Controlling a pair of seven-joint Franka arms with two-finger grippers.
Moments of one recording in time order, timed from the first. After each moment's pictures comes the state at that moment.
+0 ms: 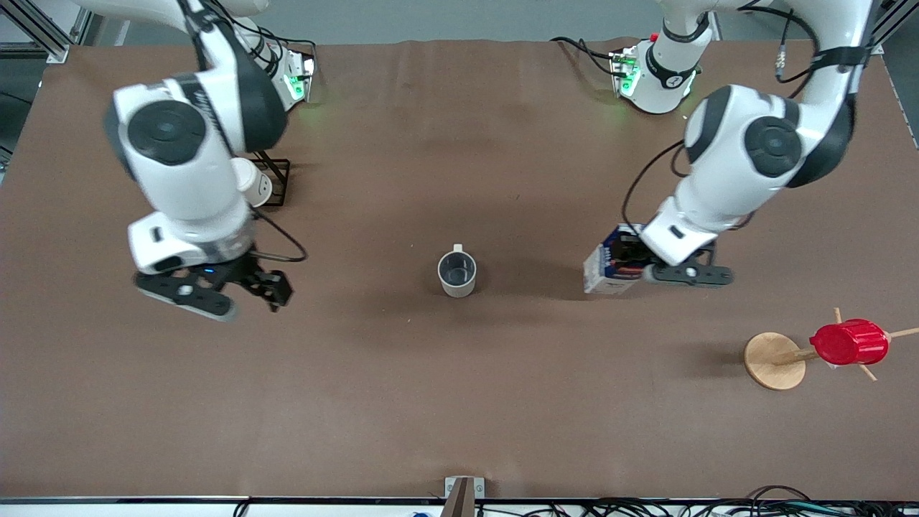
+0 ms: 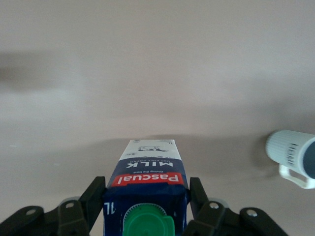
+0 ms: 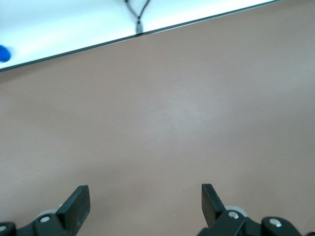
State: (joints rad) left arm -0.15 0.20 -0.26 -1.87 -0.05 2.15 -0.31; right arm -0.02 0.34 0.43 -1.42 -0.41 1.83 0.80
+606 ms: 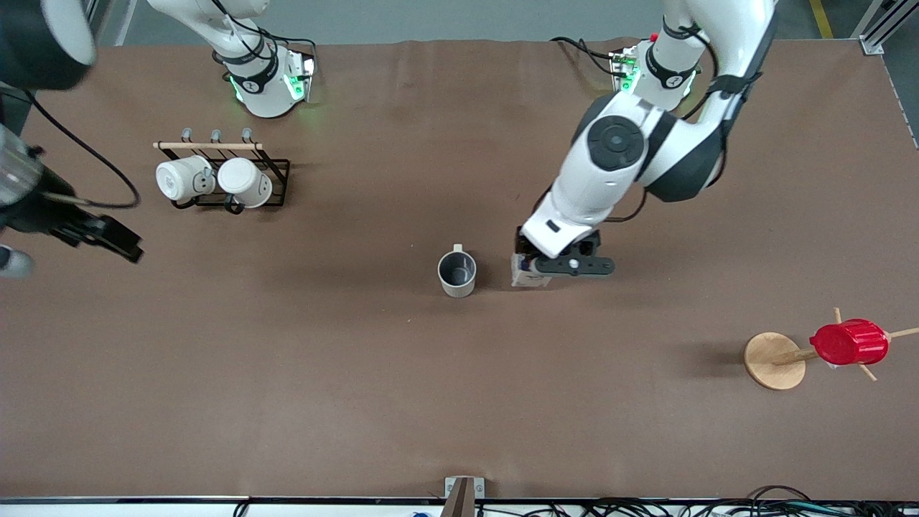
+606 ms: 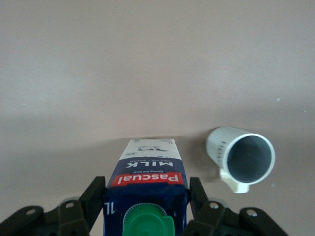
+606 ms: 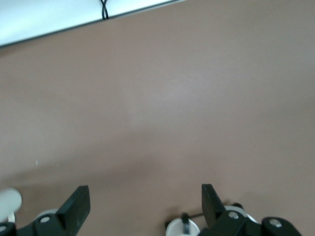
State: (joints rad) left arm -0.39 0.38 -0.26 -1.69 0.05 2.15 -0.63; right arm -0.05 0.12 0.10 -1.43 -0.05 1.62 0.29
